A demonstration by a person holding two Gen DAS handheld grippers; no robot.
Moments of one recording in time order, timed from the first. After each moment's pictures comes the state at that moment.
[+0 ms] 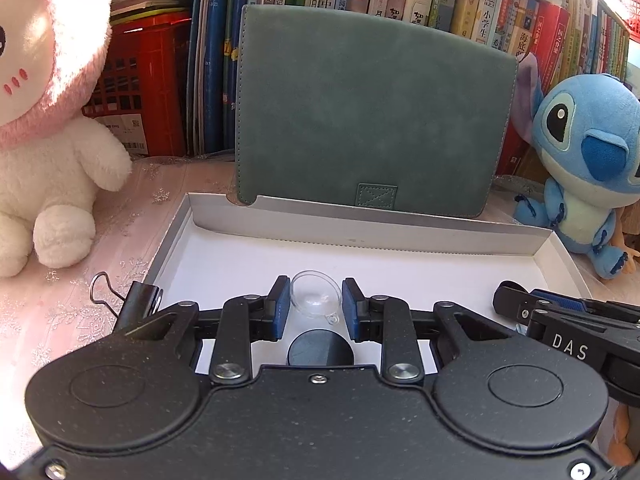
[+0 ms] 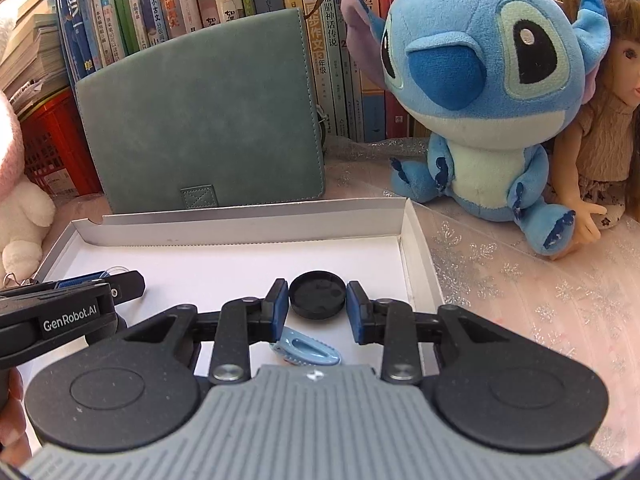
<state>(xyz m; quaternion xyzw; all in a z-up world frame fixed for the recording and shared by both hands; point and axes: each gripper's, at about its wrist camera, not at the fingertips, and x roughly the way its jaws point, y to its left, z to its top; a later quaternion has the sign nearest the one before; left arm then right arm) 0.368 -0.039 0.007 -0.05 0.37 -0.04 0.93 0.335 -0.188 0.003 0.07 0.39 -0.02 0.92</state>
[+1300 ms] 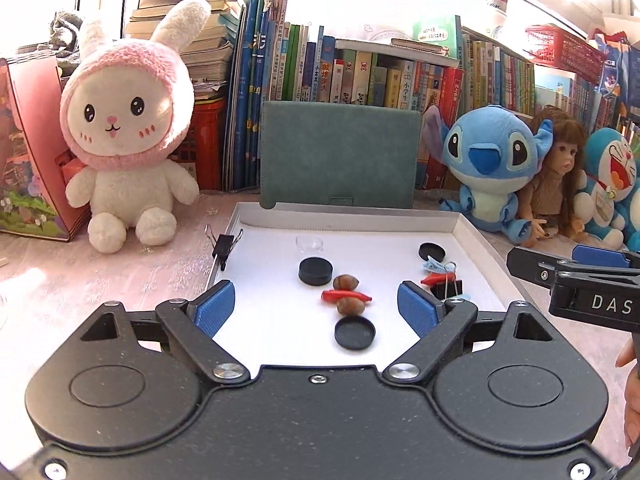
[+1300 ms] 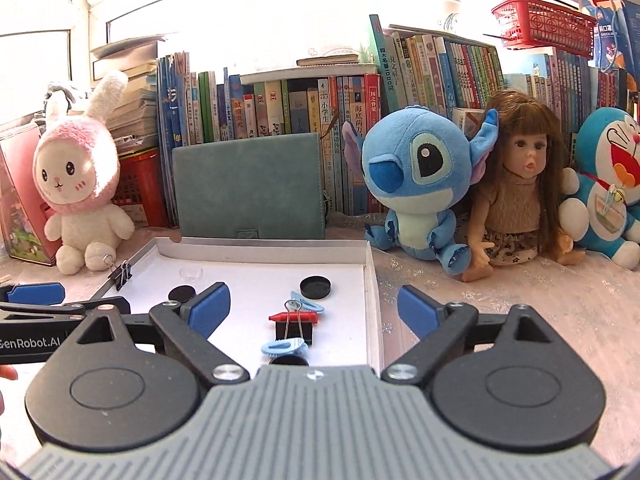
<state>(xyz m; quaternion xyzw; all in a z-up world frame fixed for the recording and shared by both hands) 0.182 -0.011 0.059 -0.03 0.27 -0.07 0.96 0.174 -0.188 0.071 0.04 0.25 0.00 0.97</state>
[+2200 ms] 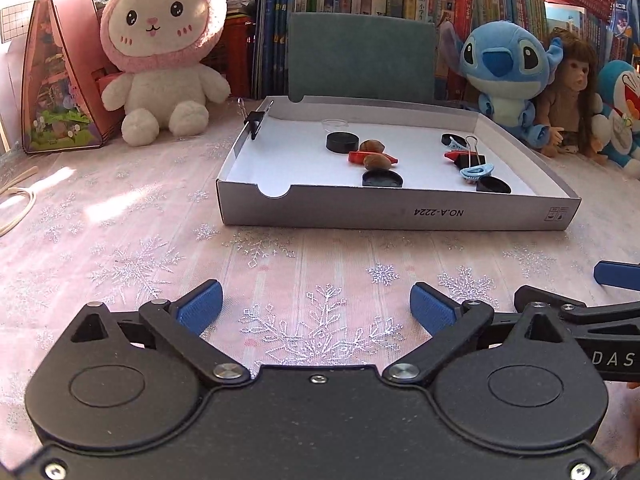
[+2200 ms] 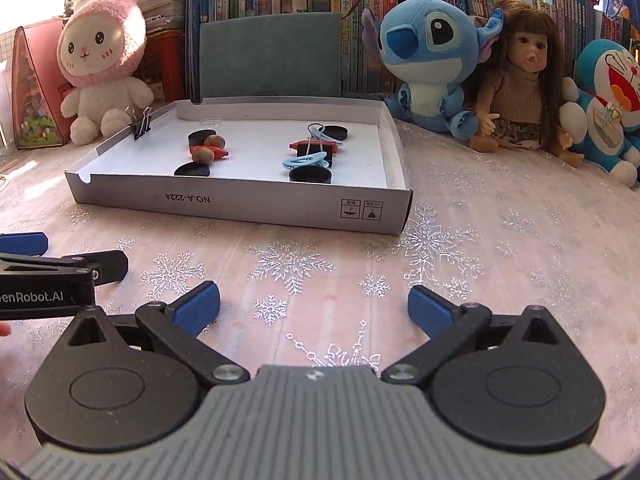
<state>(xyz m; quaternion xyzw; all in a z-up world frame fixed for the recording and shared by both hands) 0.123 -0.011 -0.011 0.00 0.33 -0.03 0.94 0.111 -0.159 -0.002 0.00 0.35 0.00 0.94</state>
